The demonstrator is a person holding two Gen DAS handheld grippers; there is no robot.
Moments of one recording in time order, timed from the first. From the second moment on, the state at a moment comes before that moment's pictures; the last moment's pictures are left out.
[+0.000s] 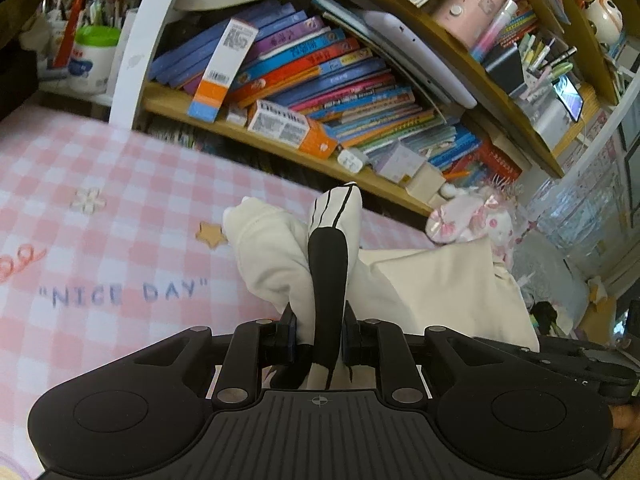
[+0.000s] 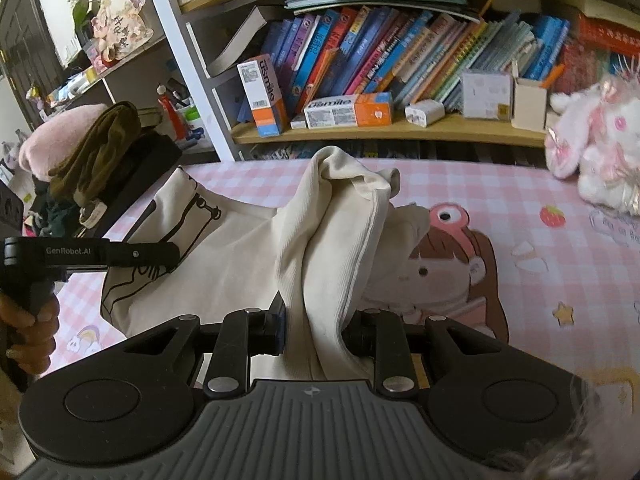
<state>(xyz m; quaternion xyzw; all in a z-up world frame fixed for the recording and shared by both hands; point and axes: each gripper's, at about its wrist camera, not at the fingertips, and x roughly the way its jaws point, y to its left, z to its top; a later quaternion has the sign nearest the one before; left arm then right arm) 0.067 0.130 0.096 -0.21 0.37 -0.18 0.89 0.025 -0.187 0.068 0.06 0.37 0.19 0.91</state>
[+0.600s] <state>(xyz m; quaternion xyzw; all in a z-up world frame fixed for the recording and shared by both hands) 0.185 0.130 0.078 -0.22 0.36 -0.16 0.89 0.145 -0.190 0.062 0.03 0.35 0.19 0.92</state>
